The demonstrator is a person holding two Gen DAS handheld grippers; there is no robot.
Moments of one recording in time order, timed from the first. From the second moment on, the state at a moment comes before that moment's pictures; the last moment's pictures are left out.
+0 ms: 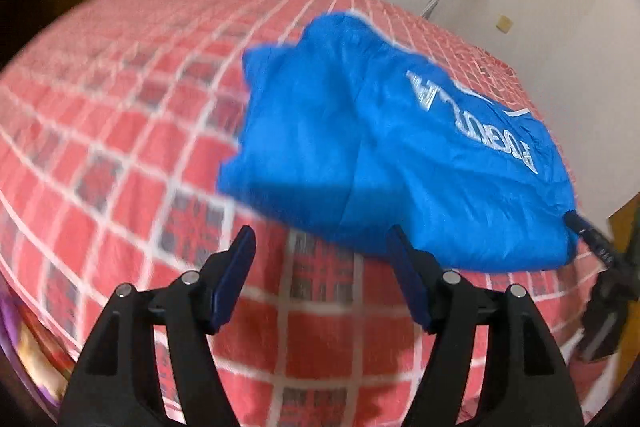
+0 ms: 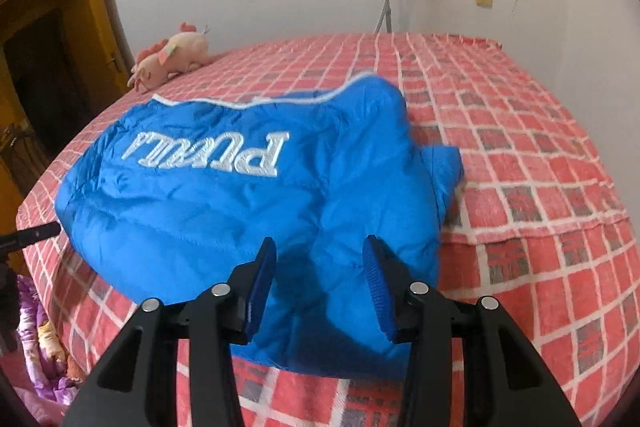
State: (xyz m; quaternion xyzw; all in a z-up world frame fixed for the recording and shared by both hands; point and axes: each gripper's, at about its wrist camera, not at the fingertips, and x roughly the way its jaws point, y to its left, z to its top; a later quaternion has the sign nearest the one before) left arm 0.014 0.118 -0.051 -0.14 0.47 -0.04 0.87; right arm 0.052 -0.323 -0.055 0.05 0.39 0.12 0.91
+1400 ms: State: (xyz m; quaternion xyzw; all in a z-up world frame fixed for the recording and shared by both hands) left arm 0.112 0.147 -0.095 -0.27 0.46 -0.15 0.83; right arm 0.083 -0.332 -0.074 0.08 0.47 0.12 0.87
